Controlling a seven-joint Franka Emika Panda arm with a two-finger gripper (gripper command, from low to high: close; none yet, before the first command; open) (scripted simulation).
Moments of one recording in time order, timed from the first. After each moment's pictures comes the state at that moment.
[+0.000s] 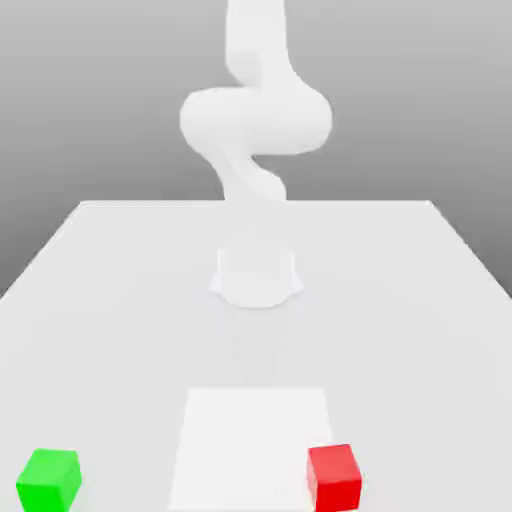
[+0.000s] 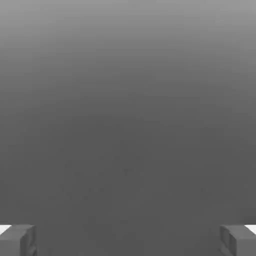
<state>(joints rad) 0.01 -0.71 0.01 -2.31 0.00 2.33 0.80</state>
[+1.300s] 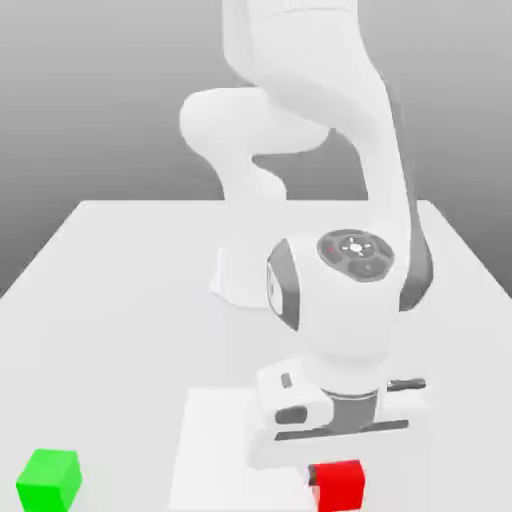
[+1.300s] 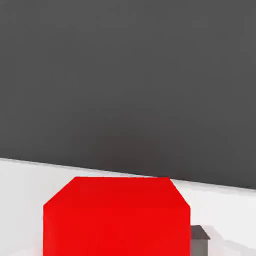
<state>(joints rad) 0.10 0.34 0.08 -2.43 -0.07 2.77 0.89</state>
